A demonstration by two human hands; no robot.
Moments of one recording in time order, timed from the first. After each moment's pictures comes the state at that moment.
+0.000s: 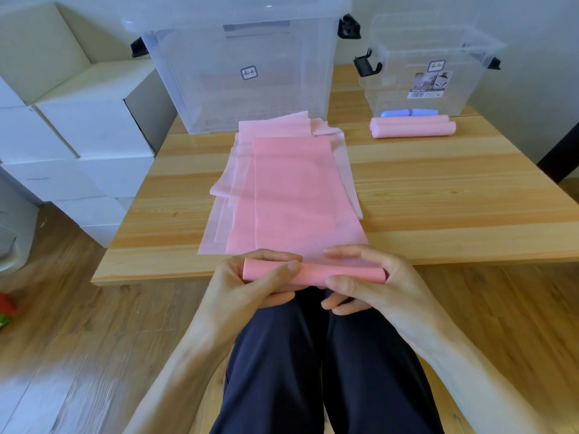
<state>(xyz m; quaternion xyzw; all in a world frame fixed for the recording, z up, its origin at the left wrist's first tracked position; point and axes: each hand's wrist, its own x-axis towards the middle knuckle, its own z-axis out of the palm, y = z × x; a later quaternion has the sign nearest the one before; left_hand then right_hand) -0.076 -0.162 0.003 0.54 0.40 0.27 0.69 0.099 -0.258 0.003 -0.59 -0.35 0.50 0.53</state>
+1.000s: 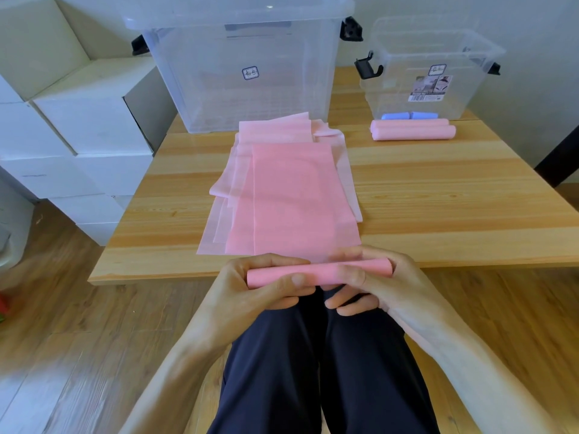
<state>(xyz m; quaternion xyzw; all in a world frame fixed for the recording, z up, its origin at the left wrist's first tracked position) -0.080 -0.157 0.001 0.60 0.35 0.22 0.68 0.106 -0.255 0.008 -0.59 -0.35 0.52 0.51</state>
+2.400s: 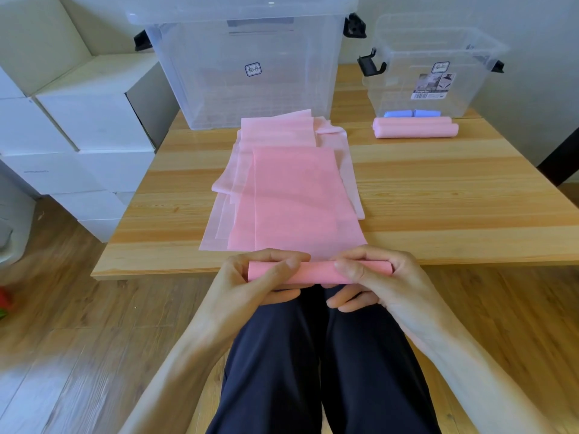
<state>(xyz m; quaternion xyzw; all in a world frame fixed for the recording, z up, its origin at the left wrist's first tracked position) -0.078 -0.161 0.001 0.56 0.37 0.26 0.70 0.101 -0.256 0.004 -0.59 -0.35 0.49 0.54</state>
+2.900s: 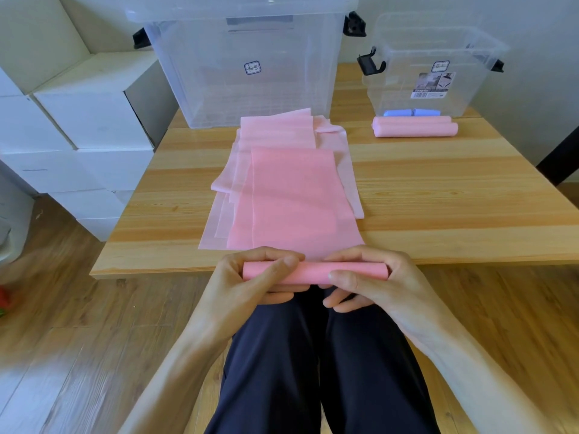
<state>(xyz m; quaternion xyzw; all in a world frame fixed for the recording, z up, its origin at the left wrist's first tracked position) -0.079 -0.160 0.000 0.58 0.38 0.26 0.67 0.100 -0.256 0.005 -0.59 -0.37 0.50 0.51</state>
